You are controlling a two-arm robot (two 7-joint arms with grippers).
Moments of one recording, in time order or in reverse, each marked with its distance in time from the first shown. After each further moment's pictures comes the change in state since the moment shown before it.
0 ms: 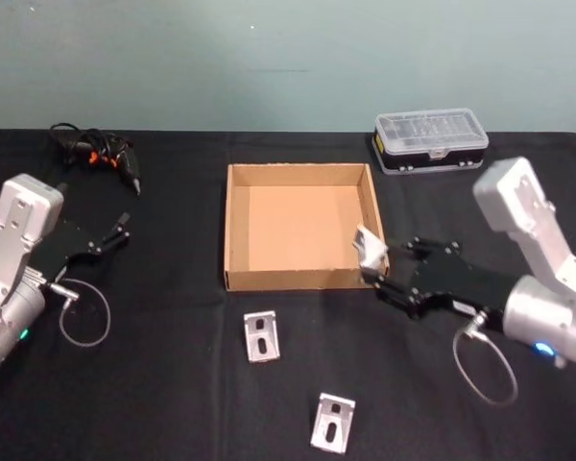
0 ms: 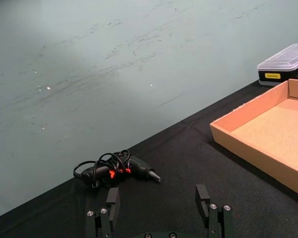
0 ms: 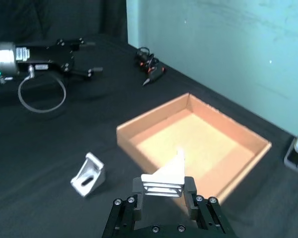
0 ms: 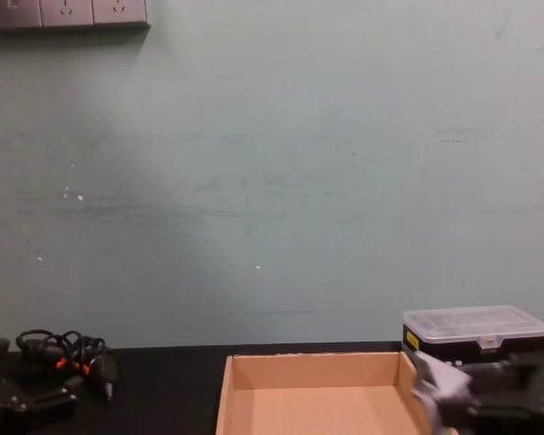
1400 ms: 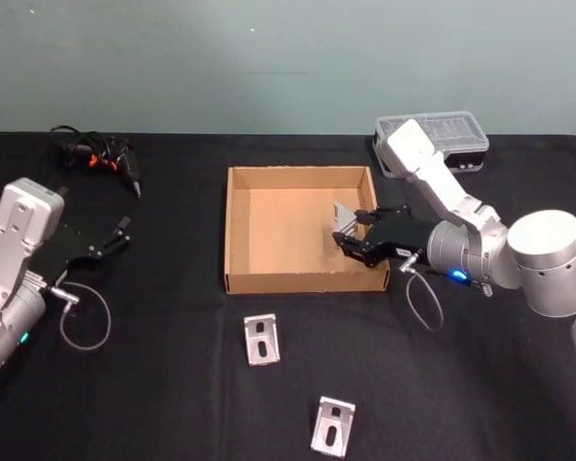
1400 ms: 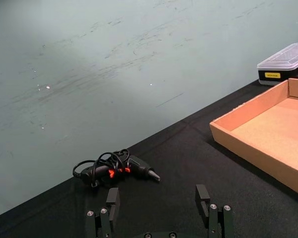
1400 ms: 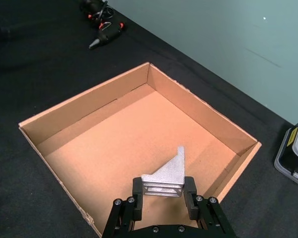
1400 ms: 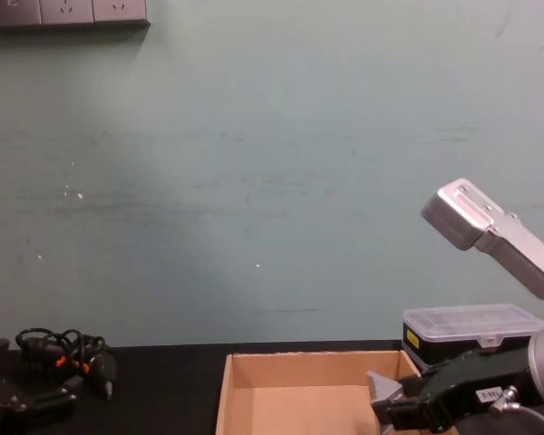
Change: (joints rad) left arm 0.000 0.000 0.000 0.000 0.000 0.000 0.000; right arm 0.425 -0.294 -0.169 0.561 -0.227 0.062 0.035
